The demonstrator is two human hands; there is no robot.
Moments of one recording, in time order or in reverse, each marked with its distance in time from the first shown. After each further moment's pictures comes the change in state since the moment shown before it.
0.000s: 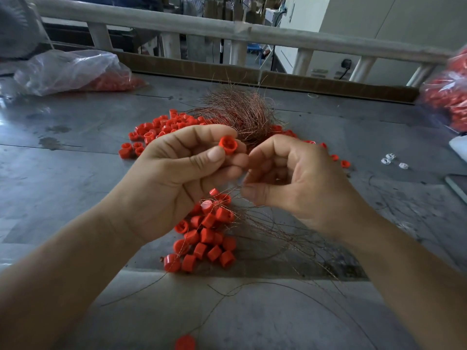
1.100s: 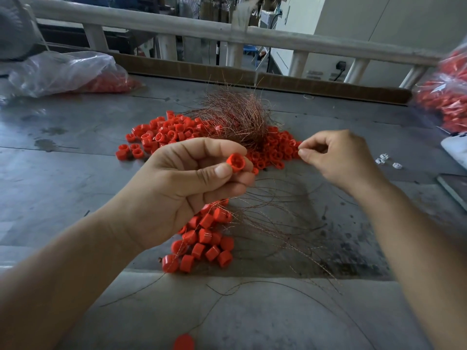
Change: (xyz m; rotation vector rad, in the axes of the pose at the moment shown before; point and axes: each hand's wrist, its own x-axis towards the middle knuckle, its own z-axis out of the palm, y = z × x) left_hand -0.006 0.002 0.008 0.233 -0.089 -0.010; right_hand 0.024 0.053 -0.066 -0.750 0.377 0.292
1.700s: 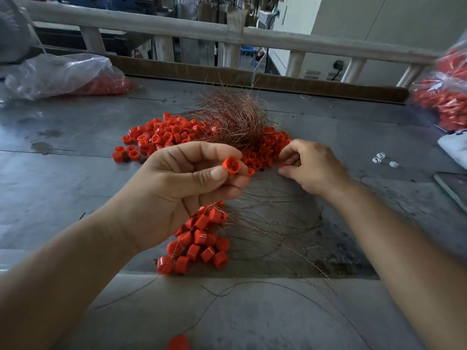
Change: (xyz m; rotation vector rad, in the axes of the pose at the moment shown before) left_hand 0.004 -0.004 -0.002 -0.163 0.024 -0.059; right_hand 0.004 0.004 0.024 -0.027 -0.146 -0.098
